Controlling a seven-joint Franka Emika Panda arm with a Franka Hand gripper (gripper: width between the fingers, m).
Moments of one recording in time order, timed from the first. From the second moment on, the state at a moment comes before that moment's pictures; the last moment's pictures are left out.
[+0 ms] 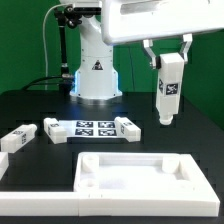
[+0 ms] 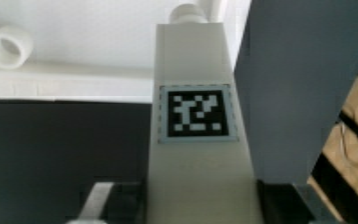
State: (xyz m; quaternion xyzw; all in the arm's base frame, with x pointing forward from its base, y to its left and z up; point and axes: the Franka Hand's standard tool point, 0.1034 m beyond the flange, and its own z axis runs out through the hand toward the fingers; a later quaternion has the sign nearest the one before) arm 0.616 0.063 0.218 -0.98 -0.02 -0.17 0.06
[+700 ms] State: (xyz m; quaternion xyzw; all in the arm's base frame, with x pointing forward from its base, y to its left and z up) arm 0.647 0.103 0.202 -0.98 -0.07 -0.19 0.05
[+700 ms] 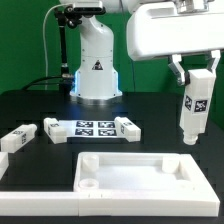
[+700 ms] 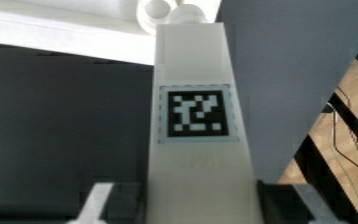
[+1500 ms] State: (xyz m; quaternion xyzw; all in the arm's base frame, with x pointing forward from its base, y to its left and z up) arm 0.658 0.100 0.169 -0.96 -0.08 -0.25 0.05
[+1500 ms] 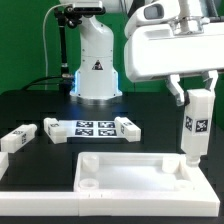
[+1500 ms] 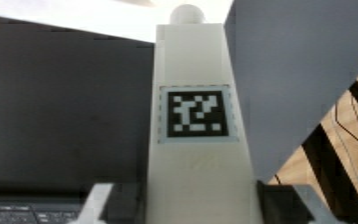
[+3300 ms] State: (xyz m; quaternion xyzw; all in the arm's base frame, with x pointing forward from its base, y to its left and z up) arm 0.663 0.092 0.125 -0.97 -0.07 -0.24 0.05
